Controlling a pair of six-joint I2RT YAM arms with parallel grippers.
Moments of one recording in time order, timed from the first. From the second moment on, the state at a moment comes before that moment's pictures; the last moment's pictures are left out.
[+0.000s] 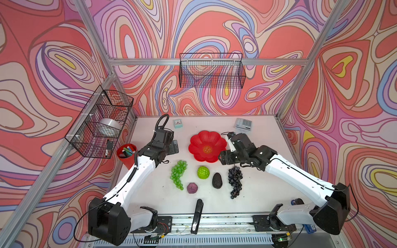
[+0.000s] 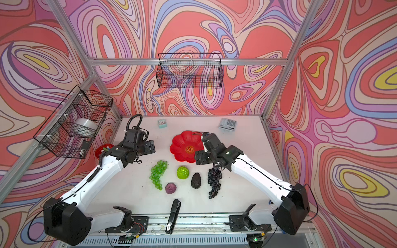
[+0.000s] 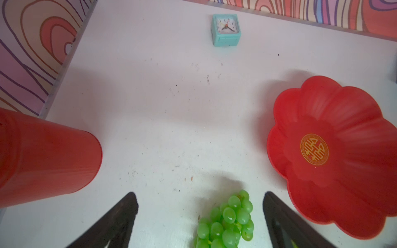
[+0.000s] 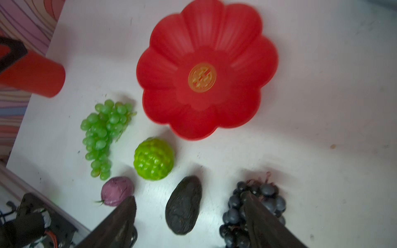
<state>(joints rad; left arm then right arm) -0.31 1.23 1.02 -0.65 -0.26 -0.43 0.75 1.36 1.17 -0.75 0.00 0.48</state>
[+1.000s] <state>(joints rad) -0.38 1.05 0.89 -0.69 -0.24 -0.50 0.83 1.74 1.09 -0.71 -0.10 0.62</state>
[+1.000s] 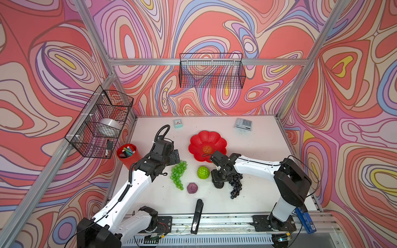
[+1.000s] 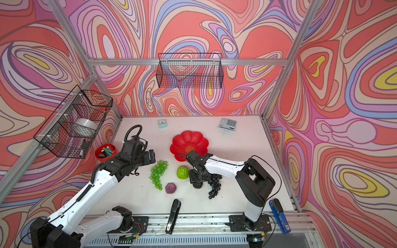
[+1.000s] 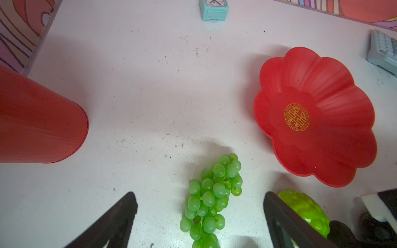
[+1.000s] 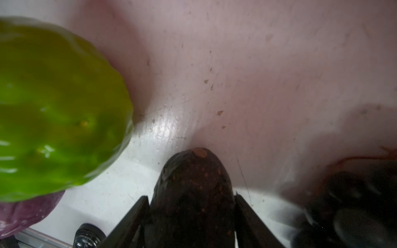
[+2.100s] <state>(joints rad) -0.38 1.09 0.94 -0.72 -0.25 -0.50 0.56 1.93 1.88 -0.93 -0.02 0.15</state>
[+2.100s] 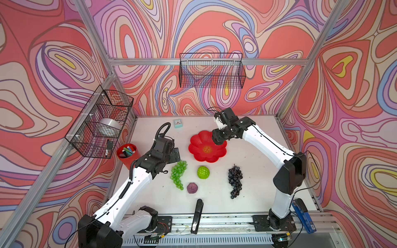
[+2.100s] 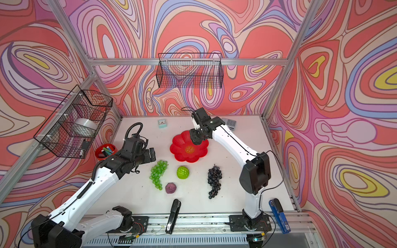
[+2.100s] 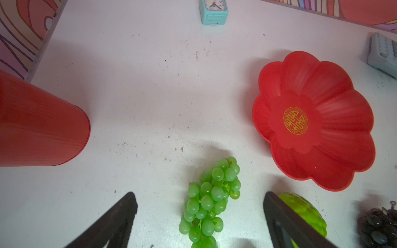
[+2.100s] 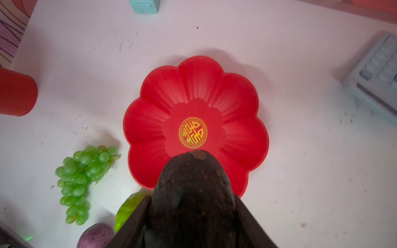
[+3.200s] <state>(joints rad) -0.38 1.15 1.01 -0.77 -0.19 -0.52 0.54 2.35 2.01 -0.86 0.11 -0.16</state>
